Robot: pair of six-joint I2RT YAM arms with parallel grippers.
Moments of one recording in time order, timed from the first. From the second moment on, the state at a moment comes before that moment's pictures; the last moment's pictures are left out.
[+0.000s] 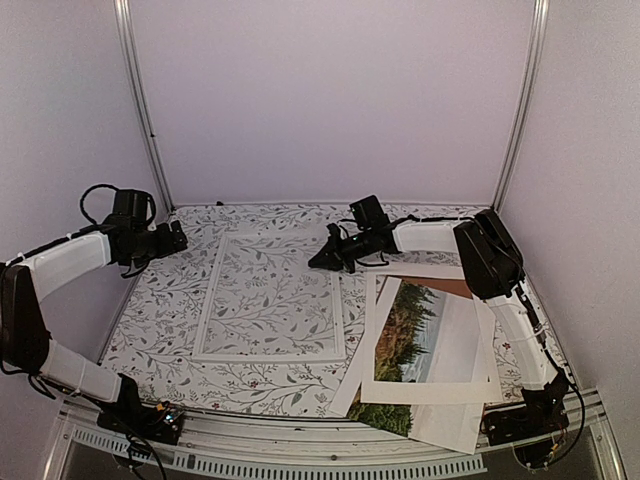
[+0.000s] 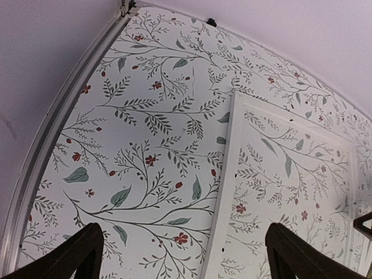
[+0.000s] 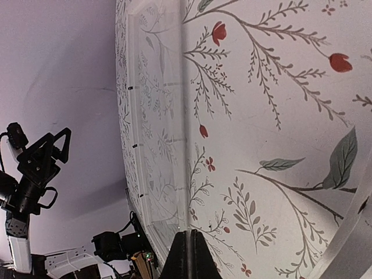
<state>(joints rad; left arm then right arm) -0.06 1.34 0.89 -0.30 -0.09 -0.40 0.62 2.49 1.91 -0.13 -0.78 0.95</state>
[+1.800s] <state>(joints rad) -0.42 1.61 0.86 0.00 0.20 -0.53 0.63 2.49 1.96 -0.25 -0.67 0.86</state>
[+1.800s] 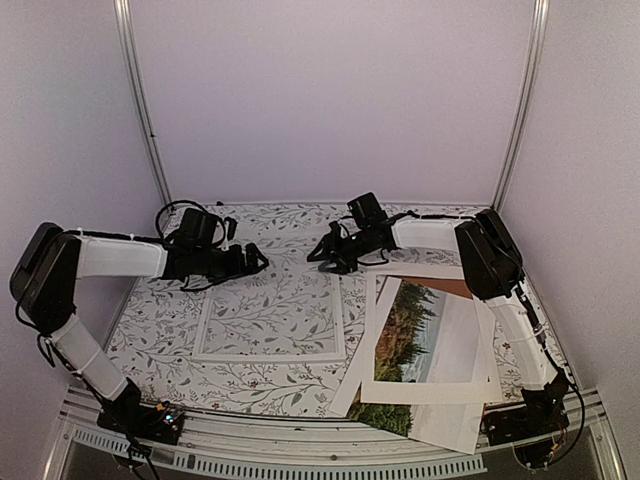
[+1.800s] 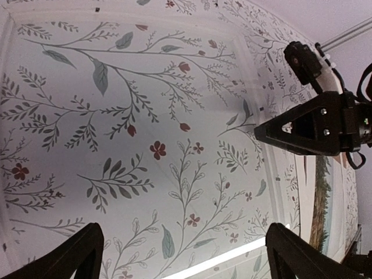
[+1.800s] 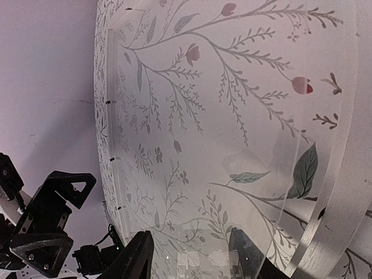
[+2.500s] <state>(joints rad) -0.50 1.78 0.92 0.03 0.19 -0.56 0.63 2.49 1.96 -0.25 -0.66 0.85</state>
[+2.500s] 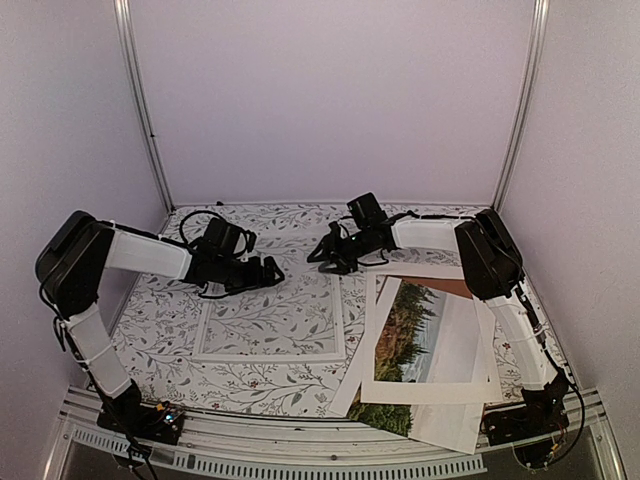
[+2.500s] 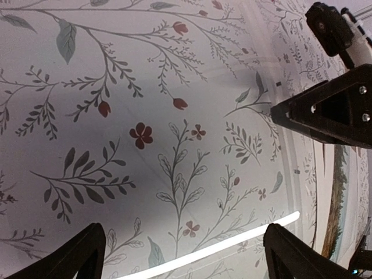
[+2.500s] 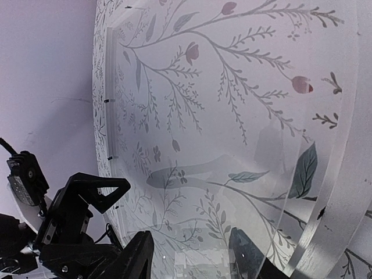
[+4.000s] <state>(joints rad) -0.50 1.80 0.90 0.03 0.11 -0.56 0.63 2.41 1.94 -0.40 -0.41 0.67</state>
